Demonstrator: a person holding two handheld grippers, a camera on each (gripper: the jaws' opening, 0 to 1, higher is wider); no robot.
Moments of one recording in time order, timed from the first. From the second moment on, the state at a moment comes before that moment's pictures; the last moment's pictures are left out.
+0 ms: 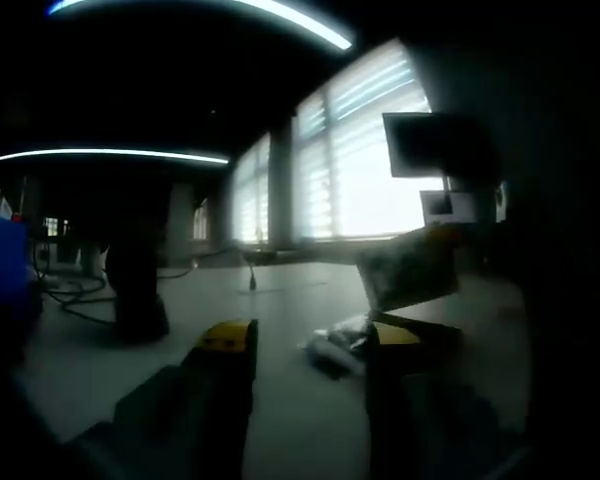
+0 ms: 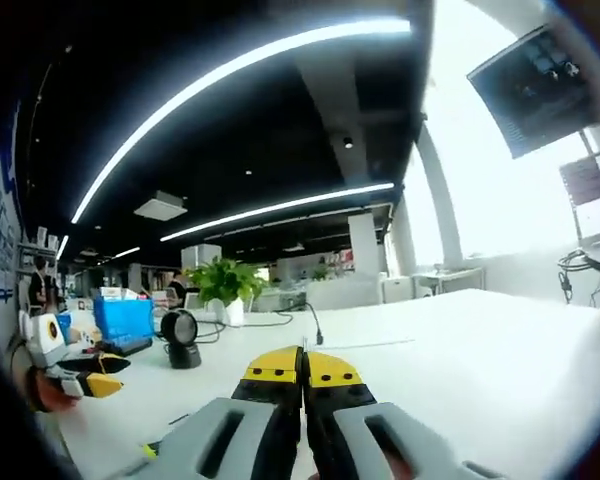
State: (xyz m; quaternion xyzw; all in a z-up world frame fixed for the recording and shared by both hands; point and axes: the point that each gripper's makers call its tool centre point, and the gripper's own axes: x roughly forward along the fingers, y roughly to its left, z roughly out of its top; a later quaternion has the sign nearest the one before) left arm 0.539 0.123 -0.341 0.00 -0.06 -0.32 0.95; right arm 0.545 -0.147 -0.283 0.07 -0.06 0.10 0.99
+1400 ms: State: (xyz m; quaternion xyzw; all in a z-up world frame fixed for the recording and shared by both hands) left arm 0.539 0.123 -0.342 0.01 -0.05 -0.32 0.95; right arm 0.535 -0.256 -0.362 0.30 -0.03 -0.08 0.95
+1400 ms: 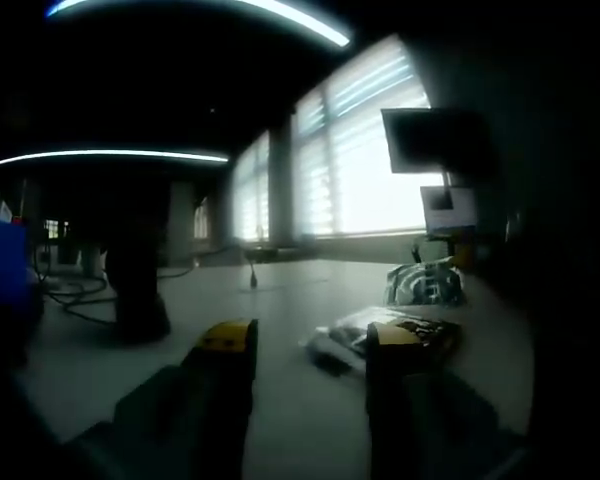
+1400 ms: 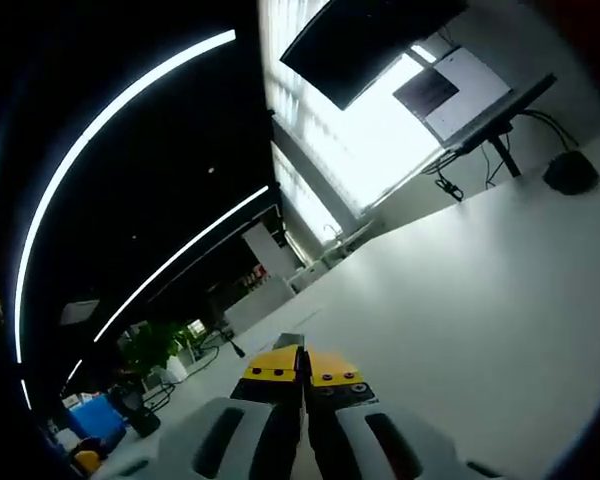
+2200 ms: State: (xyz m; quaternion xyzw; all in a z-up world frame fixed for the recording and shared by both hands) left arm 0.538 0.122 -0.342 0.01 -0.05 -0.32 0.95; right arm 0.534 -0.253 -0.365 0.29 -0.02 -0.07 0.96
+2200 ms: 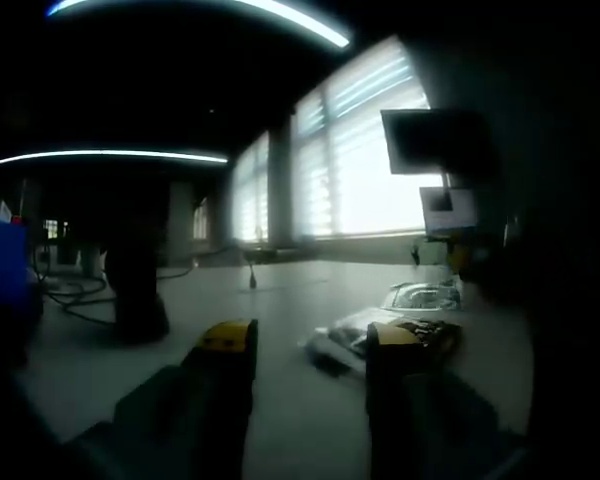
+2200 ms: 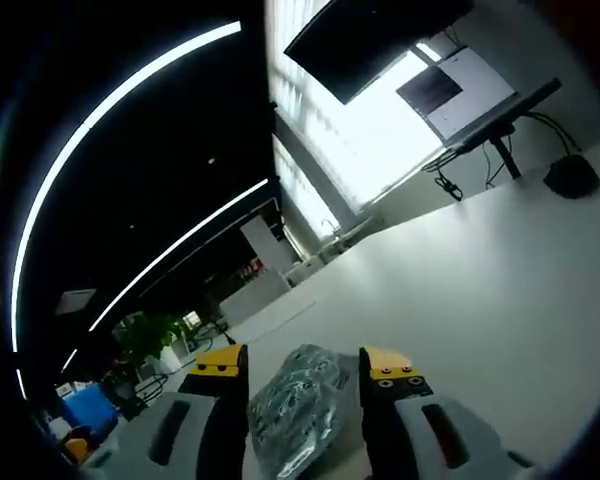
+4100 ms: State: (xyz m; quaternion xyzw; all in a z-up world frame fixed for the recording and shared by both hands) left arm 0.539 0.122 -0.342 0.01 -0.06 -0.32 0.95; right arm 0.562 -0.196 -0.344 0.01 0.07 0.16 0.98
